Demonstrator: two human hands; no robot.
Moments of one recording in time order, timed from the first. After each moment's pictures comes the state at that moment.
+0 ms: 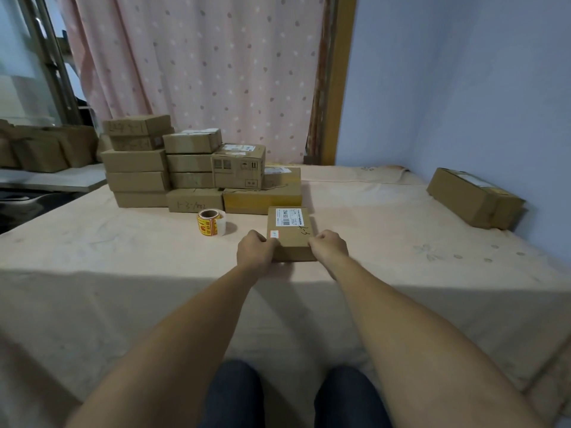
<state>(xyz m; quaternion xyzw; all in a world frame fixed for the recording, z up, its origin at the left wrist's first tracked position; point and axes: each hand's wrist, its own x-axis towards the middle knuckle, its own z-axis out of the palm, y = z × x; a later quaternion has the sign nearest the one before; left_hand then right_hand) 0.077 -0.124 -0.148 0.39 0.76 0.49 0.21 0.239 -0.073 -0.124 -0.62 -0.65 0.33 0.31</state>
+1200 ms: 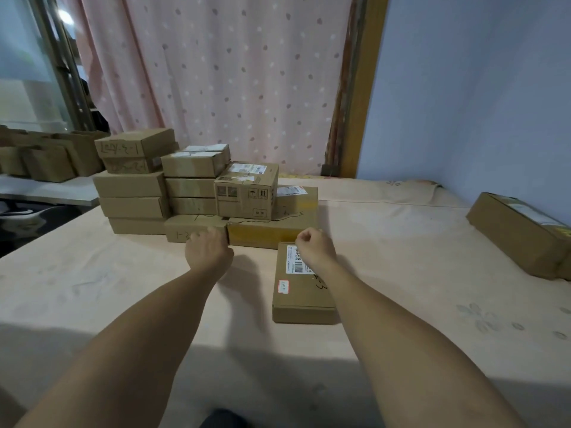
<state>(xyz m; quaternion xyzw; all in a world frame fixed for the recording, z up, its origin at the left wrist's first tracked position) -0.058 -0.050 -0.096 0.41 0.90 0.14 -0.09 0.150 0.052 -0.099 -0.52 -0.73 0.31 0.33</state>
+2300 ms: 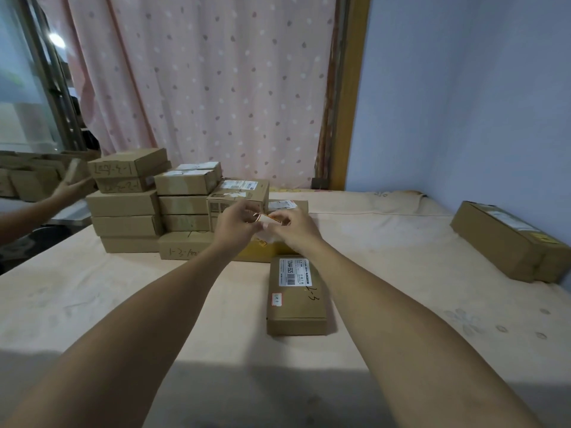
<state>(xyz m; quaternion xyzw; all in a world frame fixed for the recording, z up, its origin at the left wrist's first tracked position) -0.014 -0.029 -0.024 0.53 0.64 0.55 0.10 0.136 0.047 -0.024 -0.39 -0.80 0.28 0.35</state>
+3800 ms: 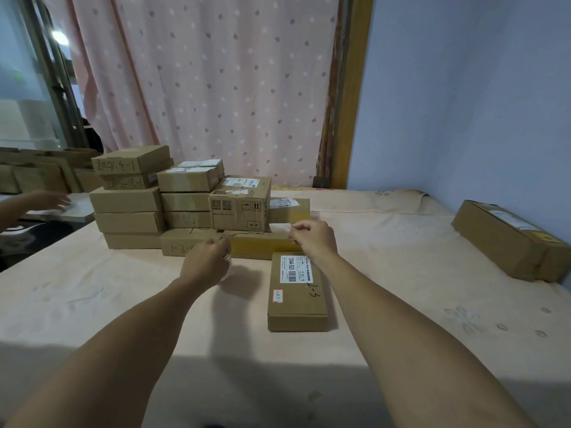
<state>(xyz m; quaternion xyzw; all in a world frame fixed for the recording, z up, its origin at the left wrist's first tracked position) -0.073 -0.061 -0.097 0.58 0.78 0.21 -0.11 0.161 0.040 -0.050 -0.46 -0.72 0.33 0.40</state>
